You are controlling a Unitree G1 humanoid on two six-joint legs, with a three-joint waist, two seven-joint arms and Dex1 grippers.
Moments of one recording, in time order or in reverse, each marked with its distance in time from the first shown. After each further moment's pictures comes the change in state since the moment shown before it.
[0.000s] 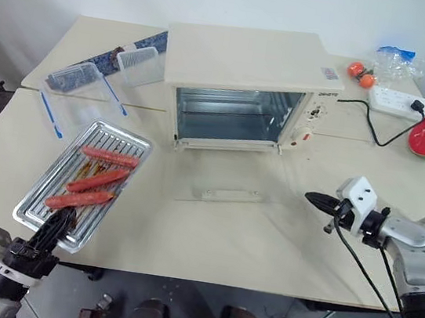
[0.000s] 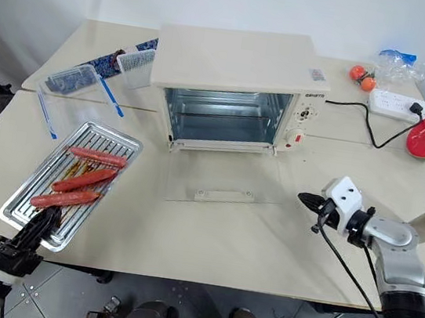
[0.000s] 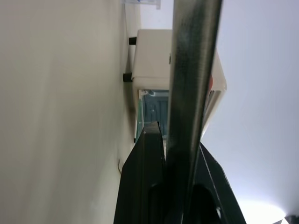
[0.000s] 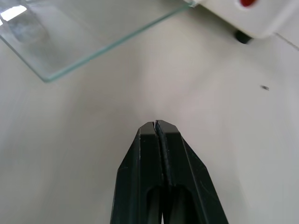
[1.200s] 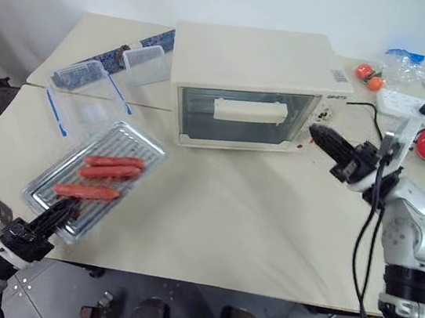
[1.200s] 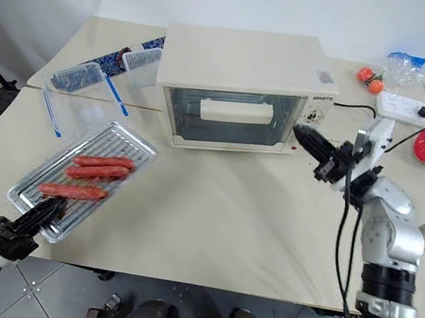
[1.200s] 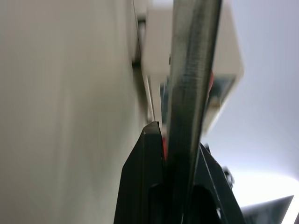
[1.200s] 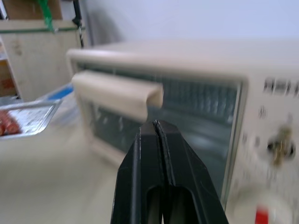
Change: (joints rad) left arm -0.121 0.291 -0.047 0.163 0.000 0.221 -0.028; right arm -0.073 0.112 -0.226 -0.315 0.421 0.363 0.004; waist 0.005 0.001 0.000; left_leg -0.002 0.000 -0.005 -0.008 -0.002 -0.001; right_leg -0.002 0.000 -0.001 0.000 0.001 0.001
